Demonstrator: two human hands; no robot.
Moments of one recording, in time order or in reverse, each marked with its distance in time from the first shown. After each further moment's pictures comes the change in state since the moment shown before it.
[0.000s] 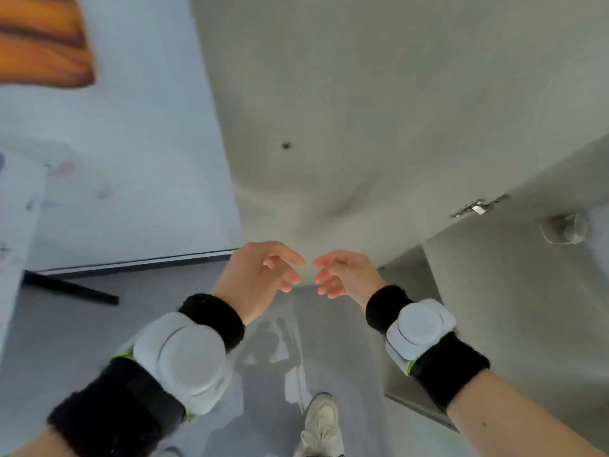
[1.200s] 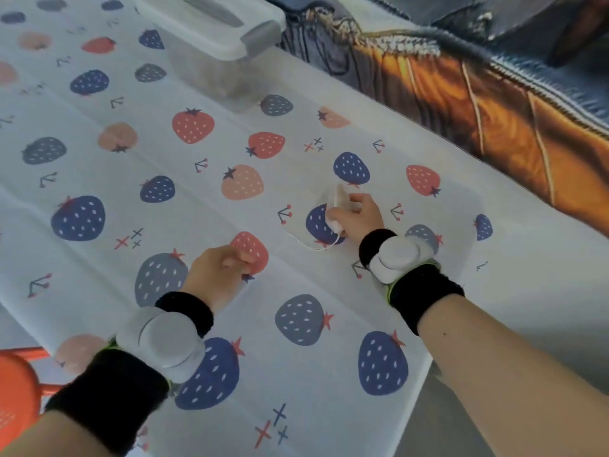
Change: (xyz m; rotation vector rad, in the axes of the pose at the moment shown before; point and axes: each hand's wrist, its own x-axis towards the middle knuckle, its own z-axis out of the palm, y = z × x) left_hand -0.317 -0.267 -0.423 -0.277 0.852 -0.529; right_hand -0.038 -0.179 0.599 -0.426 -0.284 -0.346
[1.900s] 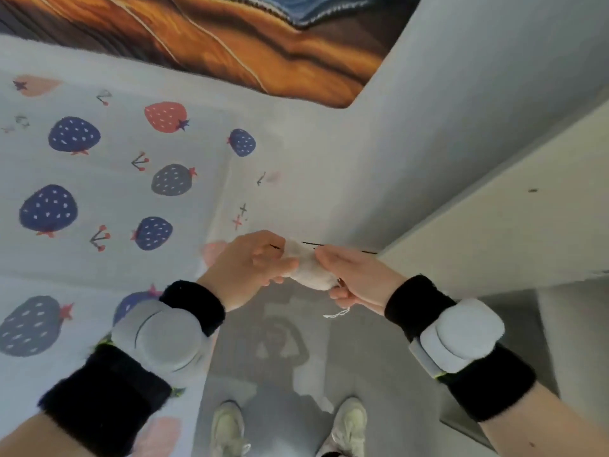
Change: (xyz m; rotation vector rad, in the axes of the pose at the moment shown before) left_hand -0.130 0.123 0.285 0.143 -0.722 0.372; right_hand -0.171 0.191 -0.281 0.308 -0.272 0.186
